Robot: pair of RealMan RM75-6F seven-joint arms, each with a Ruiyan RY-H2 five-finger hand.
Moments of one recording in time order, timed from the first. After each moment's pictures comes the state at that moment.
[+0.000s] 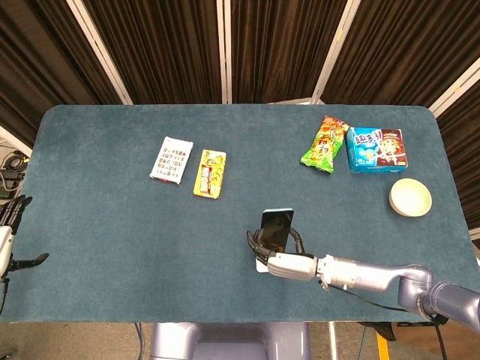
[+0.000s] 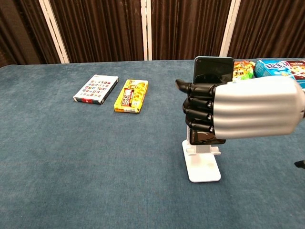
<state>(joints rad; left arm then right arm) -0.15 -0.98 -0.08 -1.79 1.29 1.32 0.01 0.83 -1.36 -0.01 -1.24 -2.32 1.17 -1.01</state>
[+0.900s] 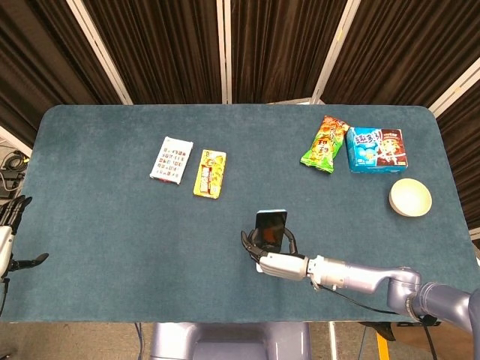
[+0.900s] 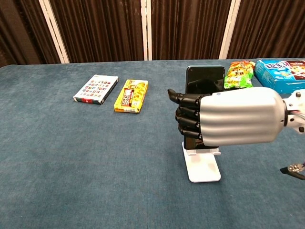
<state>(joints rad) -0.15 -0.98 -0.08 -1.79 1.28 1.32 0.02 0.84 -1.40 -0.01 -1.26 -2.27 1.08 -1.07</state>
